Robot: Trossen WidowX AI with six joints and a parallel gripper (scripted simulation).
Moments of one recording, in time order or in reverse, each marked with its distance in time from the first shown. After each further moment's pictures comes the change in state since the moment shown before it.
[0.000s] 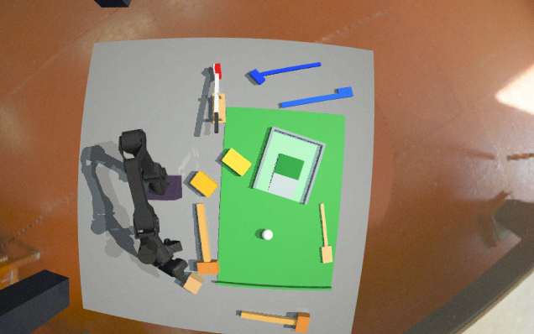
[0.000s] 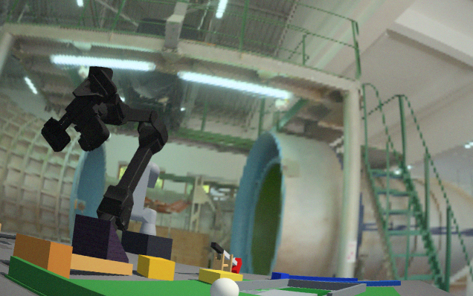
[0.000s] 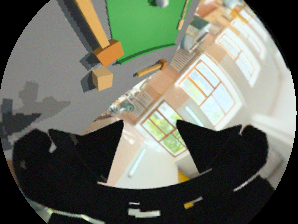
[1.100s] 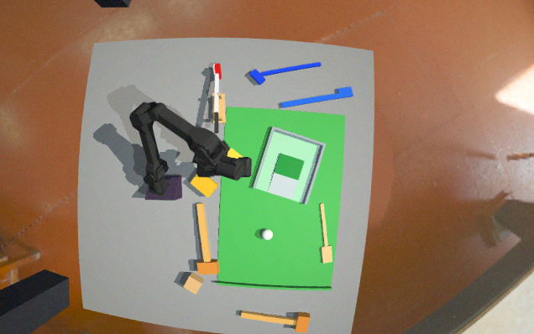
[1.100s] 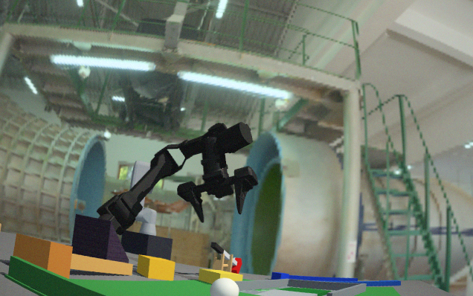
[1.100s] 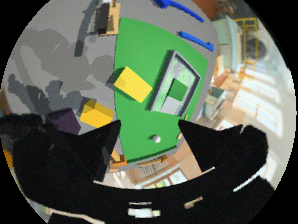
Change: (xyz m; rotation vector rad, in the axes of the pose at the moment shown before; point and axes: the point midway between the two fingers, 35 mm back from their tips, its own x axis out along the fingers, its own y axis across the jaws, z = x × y) arm -0.191 -0.073 0.354 -0.276 -0.852 0.396
